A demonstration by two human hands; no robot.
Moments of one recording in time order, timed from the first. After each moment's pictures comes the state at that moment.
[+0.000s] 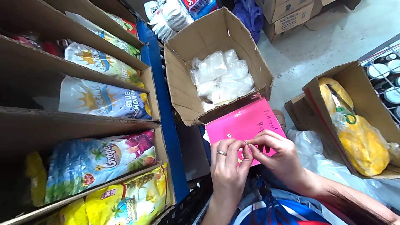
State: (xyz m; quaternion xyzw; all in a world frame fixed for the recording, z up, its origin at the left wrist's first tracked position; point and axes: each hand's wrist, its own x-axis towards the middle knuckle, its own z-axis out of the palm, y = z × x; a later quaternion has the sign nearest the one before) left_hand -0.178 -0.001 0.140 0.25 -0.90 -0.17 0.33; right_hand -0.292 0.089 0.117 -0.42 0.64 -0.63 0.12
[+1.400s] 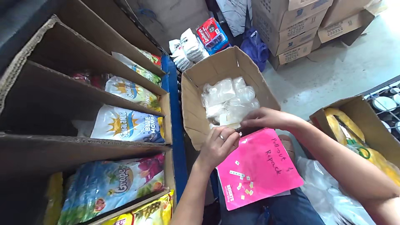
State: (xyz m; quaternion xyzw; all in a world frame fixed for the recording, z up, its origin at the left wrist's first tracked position) left_hand -0.224 -0.150 0.118 -0.06 -0.93 -0.05 0.35; right_hand -0.441 -0.026 0.135 -0.48 0.61 -0.37 0.51
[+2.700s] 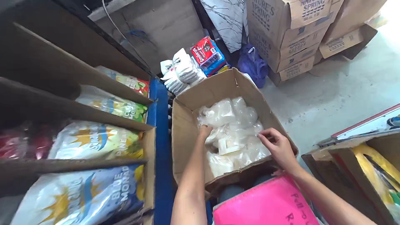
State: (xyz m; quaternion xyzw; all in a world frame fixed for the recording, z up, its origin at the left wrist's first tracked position) left_hand -0.359 -0.400 -0.053 0.54 -0.76 -0.33 -0.12; right_hand -0.464 -0.071 0.026 -0.28 0.72 -0.60 0.20
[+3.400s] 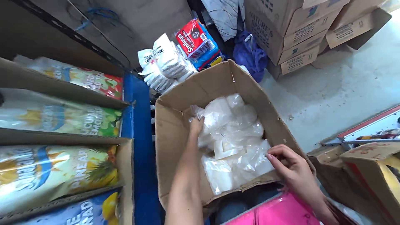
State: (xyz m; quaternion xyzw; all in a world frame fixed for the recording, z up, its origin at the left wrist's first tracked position) left_hand -0.394 -0.449 -0.081 0.52 -0.80 -0.31 -0.07; right_hand -0.454 -0.061 0.014 -0.30 0.69 -0.63 0.16
